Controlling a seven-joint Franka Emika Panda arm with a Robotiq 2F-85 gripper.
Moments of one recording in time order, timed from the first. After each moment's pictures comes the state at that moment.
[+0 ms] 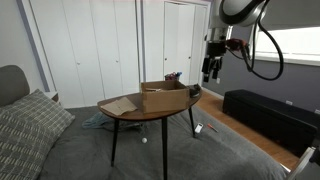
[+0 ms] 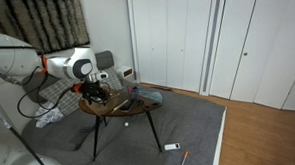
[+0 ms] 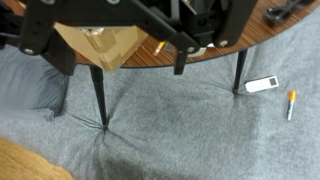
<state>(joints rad) 0.11 -0.42 0.10 -2.44 0.05 2.07 -0.07</state>
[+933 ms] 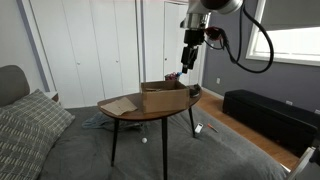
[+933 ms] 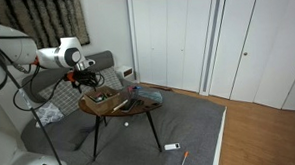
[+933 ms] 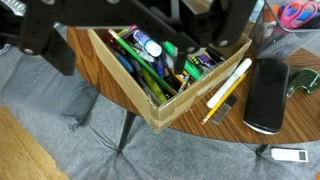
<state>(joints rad) 0.21 -0.28 0.18 -2.22 0.03 2.08 -0.15</state>
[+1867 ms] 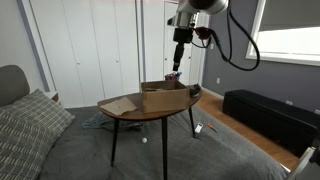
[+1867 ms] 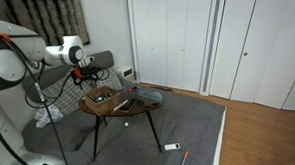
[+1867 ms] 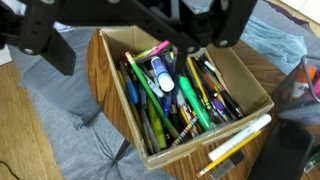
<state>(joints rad) 0.22 -0.16 0.18 -2.09 0.03 2.11 -0.41</state>
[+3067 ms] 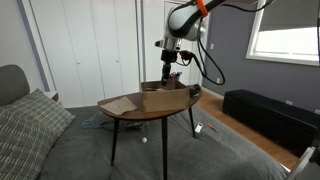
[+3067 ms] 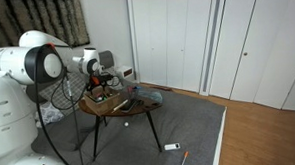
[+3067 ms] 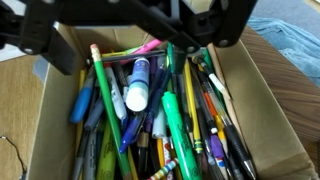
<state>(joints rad) 0.18 0.16 0.18 -1.93 0.10 2.24 -0.71</state>
